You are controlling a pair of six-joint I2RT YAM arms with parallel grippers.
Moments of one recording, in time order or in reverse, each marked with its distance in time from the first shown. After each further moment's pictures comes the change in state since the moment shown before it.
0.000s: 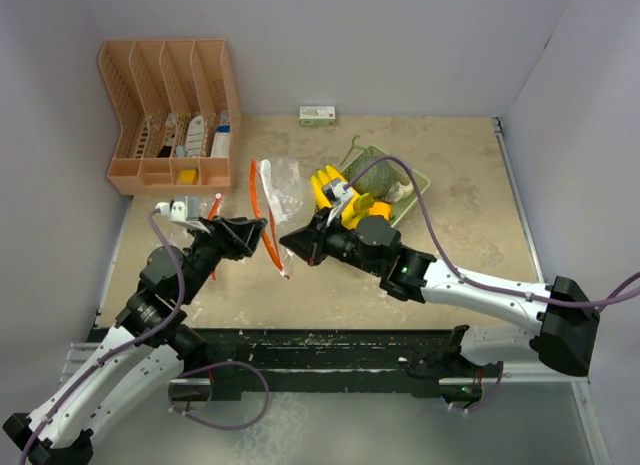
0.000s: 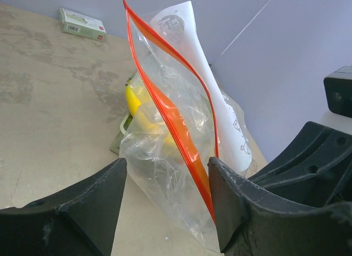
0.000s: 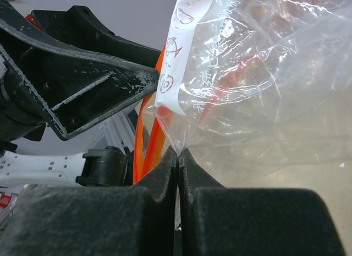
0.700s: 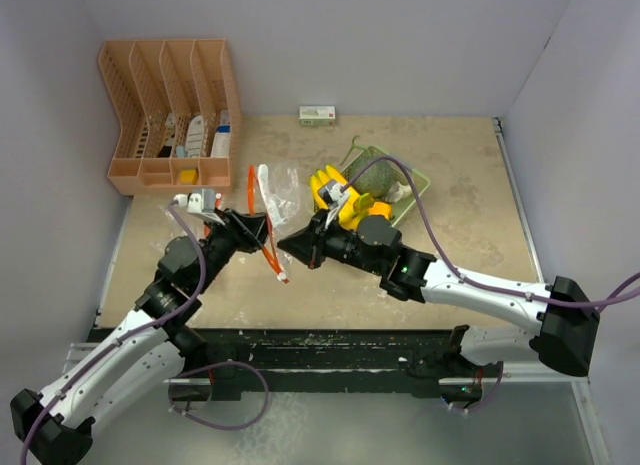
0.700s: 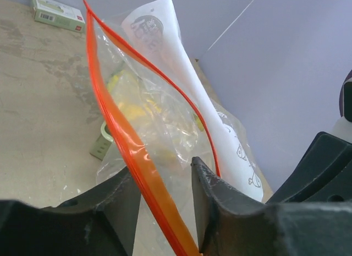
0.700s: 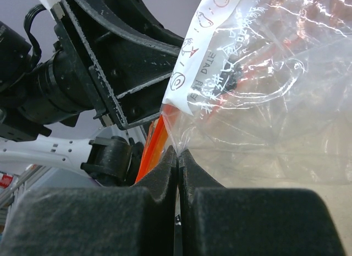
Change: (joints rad) left arm 0.000 0.137 -0.048 0.191 0.045 -0.048; right arm 0.000 0.000 0.000 0.015 -0.071 -0.043
